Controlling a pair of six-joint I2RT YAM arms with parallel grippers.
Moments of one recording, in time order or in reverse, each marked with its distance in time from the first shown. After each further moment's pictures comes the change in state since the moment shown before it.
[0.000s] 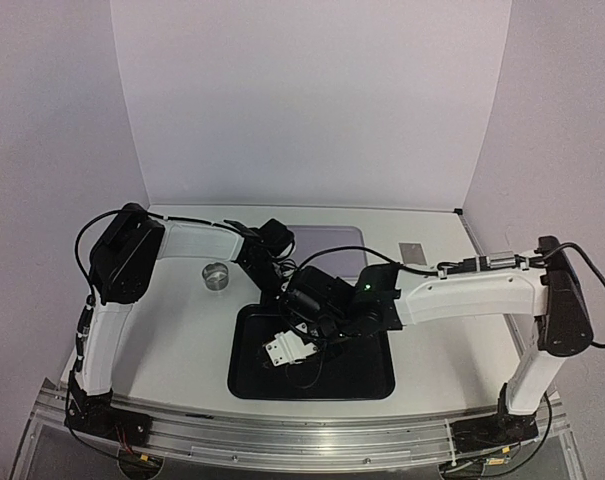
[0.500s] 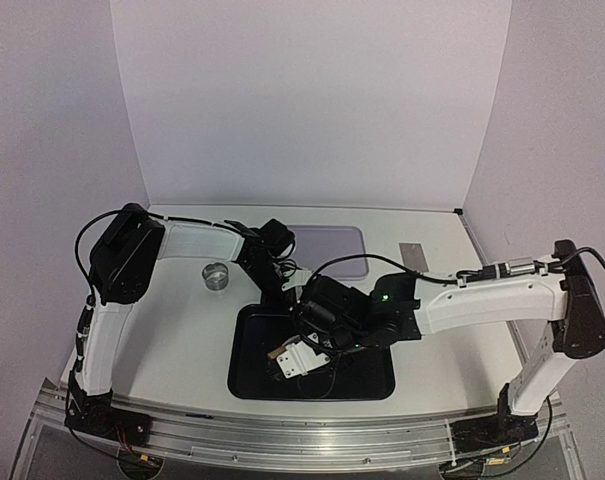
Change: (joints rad) left arm -0.003 0.000 0.000 0.000 -0.001 0.000; right arm 0.031 -0.076 -0.091 0.024 -0.013 0.000
